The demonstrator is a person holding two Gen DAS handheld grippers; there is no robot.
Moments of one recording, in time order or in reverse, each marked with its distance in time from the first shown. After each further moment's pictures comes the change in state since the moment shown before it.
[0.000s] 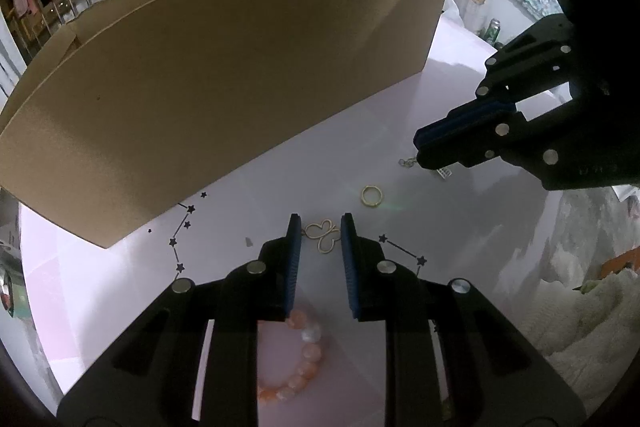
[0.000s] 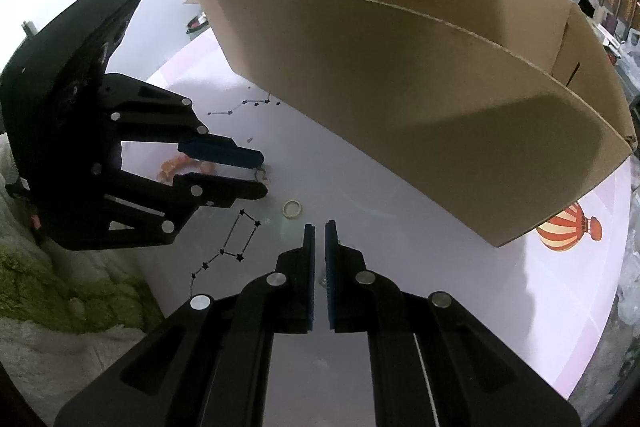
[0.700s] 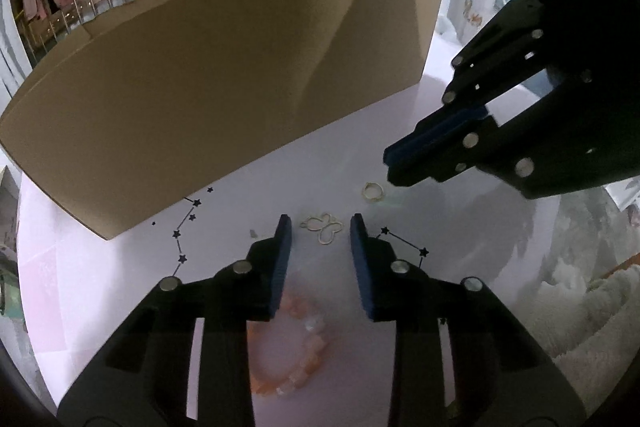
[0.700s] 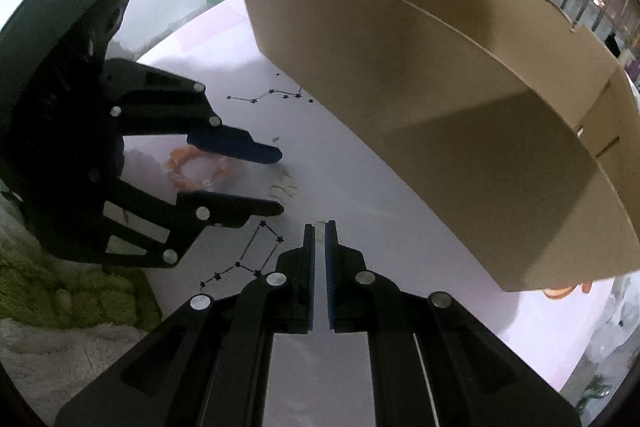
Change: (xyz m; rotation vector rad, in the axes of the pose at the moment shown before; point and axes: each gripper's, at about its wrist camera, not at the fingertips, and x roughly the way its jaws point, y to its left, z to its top) left arm -0.007 -0.009 -0.038 -0.003 -0.100 0.010; right arm 0.022 0.025 0.028 -0.134 0.090 -0.027
